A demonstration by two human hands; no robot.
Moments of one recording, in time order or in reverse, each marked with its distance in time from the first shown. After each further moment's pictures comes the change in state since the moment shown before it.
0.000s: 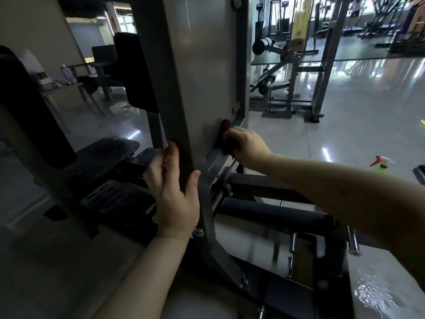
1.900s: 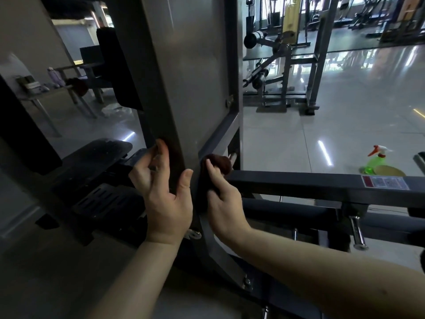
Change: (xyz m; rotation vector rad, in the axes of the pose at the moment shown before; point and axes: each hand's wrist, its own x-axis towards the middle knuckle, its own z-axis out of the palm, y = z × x) left_hand 0.006 -0.007 0.000 0.027 0.010 0.087; right_hand -0.109 -0.145 0.043 0.904 0.160 0.533
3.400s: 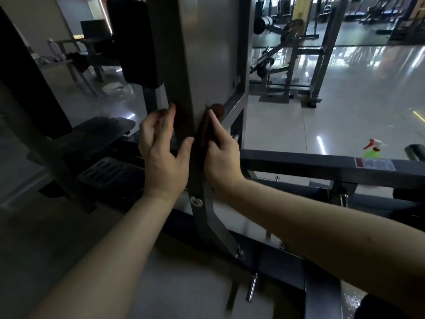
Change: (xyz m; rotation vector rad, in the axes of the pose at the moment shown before) left_hand 0.005 -0.004 -0.022 -0.088 -0.181 -0.110; right_hand 0.009 -0.052 0.012 0.079 0.074 0.014
